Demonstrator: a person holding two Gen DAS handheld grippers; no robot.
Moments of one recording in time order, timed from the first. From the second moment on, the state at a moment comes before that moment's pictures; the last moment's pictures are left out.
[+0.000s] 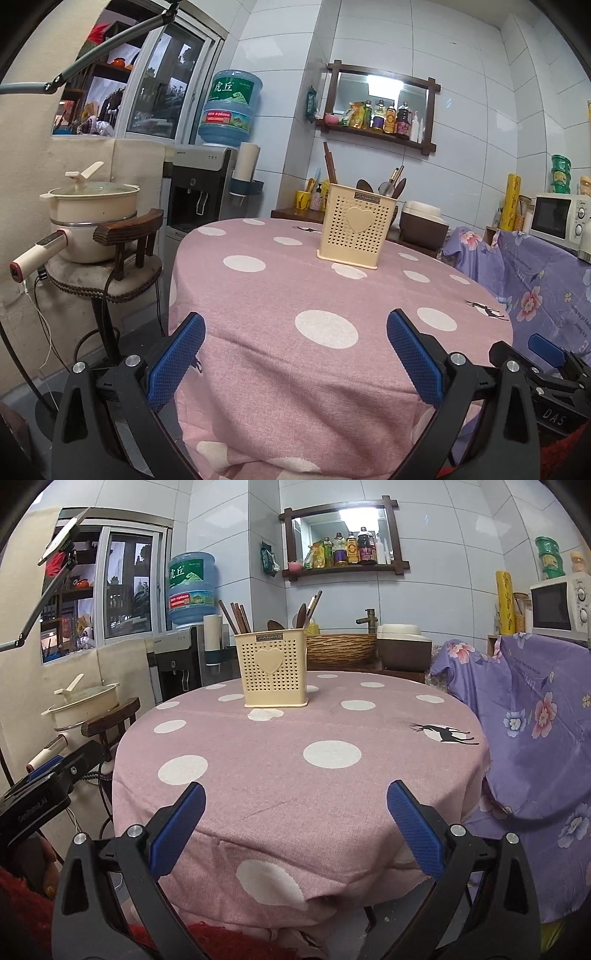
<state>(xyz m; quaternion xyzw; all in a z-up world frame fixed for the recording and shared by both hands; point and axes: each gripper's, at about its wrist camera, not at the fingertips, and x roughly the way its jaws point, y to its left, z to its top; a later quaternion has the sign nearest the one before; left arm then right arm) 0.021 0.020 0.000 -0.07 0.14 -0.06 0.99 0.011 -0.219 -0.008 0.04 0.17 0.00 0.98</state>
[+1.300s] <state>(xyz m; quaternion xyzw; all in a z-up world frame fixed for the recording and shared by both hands) 0.019 0.017 -0.006 -0.07 0.15 -0.07 0.98 0.008 -0.219 -0.010 0.03 0.17 0.00 0.98</state>
